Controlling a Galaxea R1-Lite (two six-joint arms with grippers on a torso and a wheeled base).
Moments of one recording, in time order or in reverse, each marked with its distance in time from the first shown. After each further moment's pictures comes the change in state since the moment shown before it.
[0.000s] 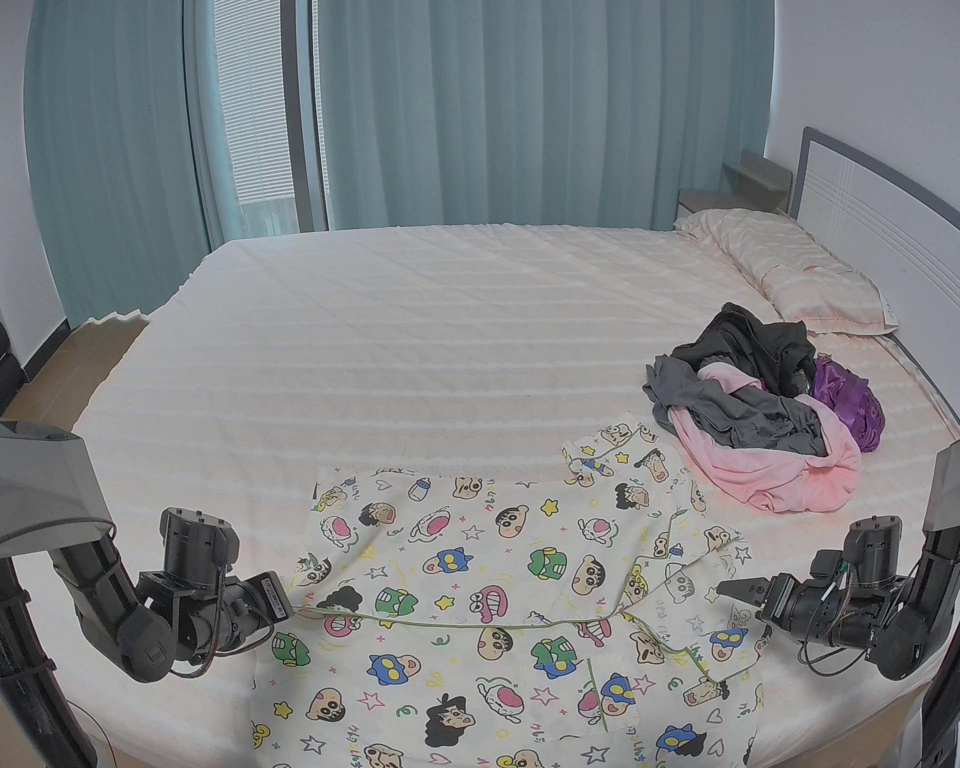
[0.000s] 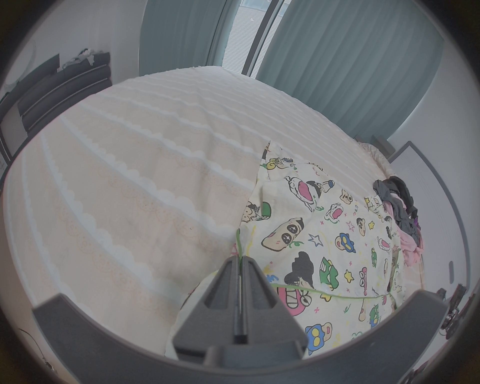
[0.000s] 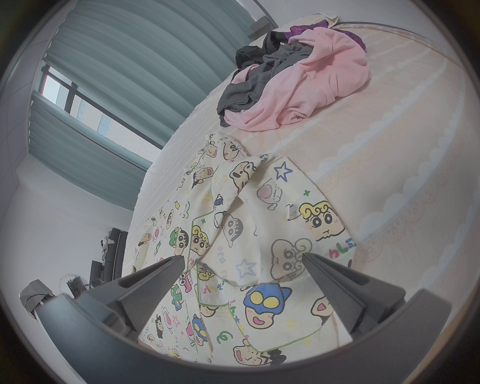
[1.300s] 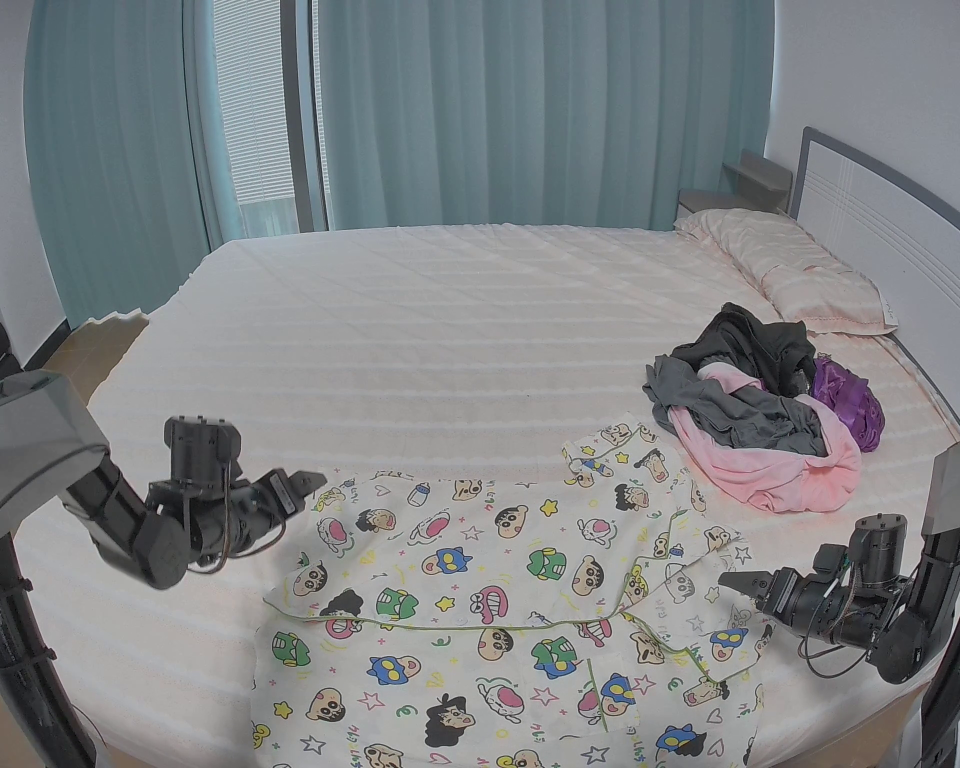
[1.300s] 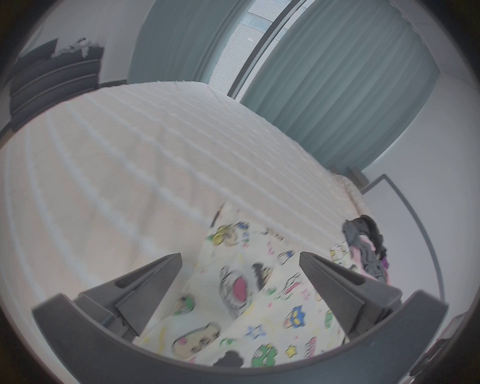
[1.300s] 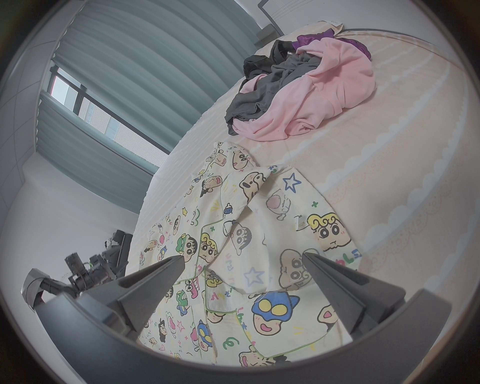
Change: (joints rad) left arm 0.068 0.022 -0.381 0.157 -0.119 -0.033; right arm 0.002 0.009 0.022 -0.093 0.000 0.000
